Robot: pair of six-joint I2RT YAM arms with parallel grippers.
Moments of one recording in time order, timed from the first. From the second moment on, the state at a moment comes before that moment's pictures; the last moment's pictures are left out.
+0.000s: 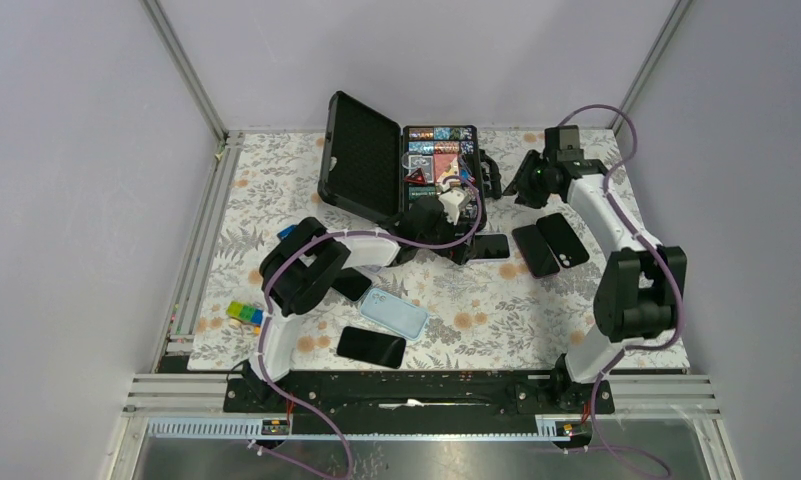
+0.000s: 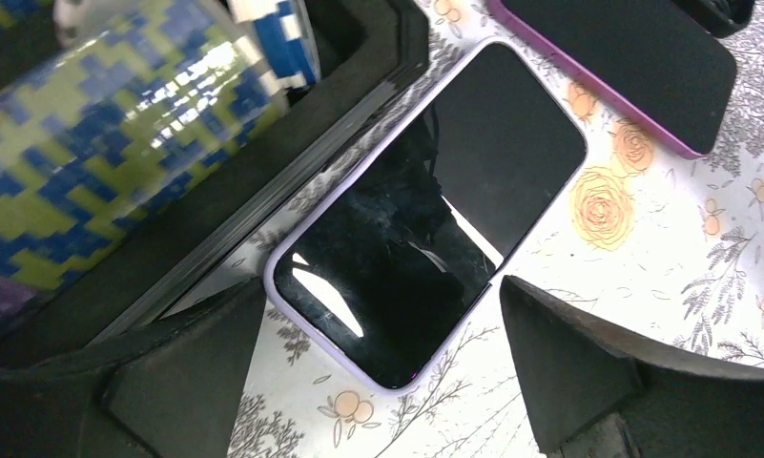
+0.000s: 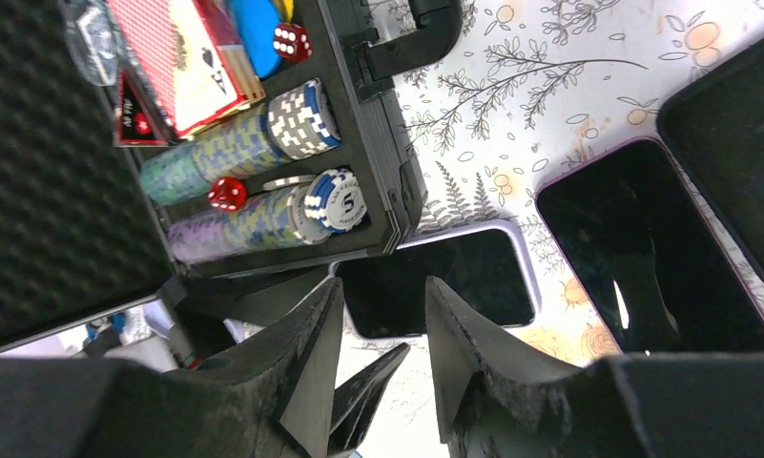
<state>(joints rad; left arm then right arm) -0.78 2.09 1.26 0.26 0.17 -0.26 0.10 1.70 1.38 -0.61 -0.14 0.60</state>
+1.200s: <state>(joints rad) -0.87 2.14 1.38 0.15 0.14 -0.18 -0.04 1.44 1.17 -0.56 -0.26 0.61</state>
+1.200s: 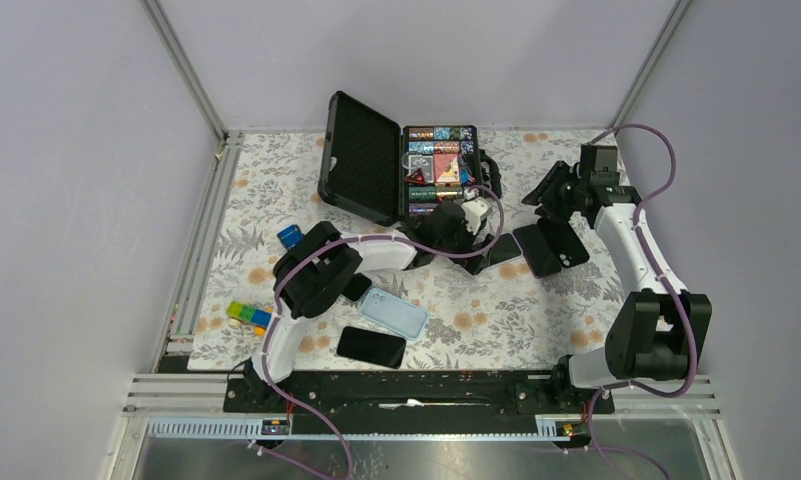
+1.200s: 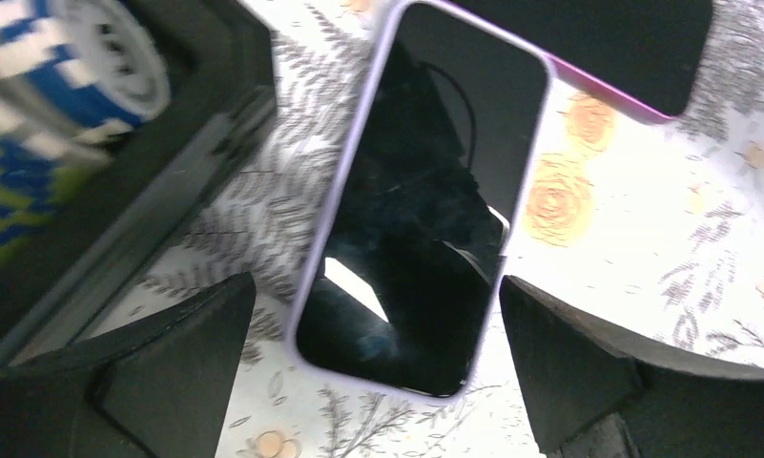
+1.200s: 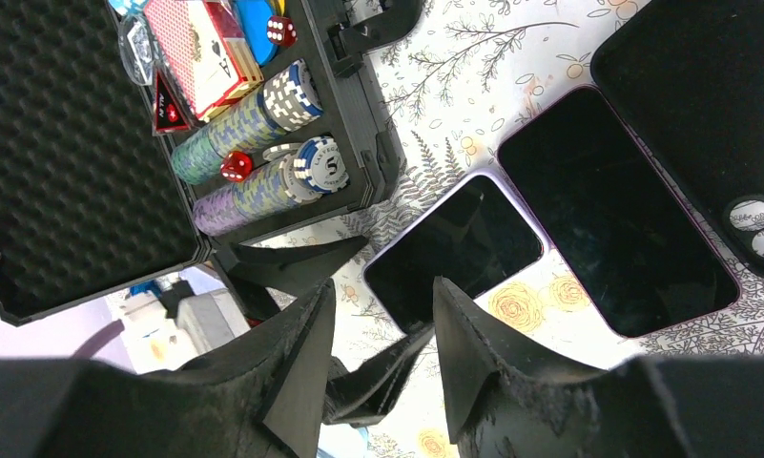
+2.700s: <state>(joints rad) -1.01 1.96 1.14 0.10 0.04 -0.18 -0.07 1.33 0.74 -0.32 -0.38 0.68</state>
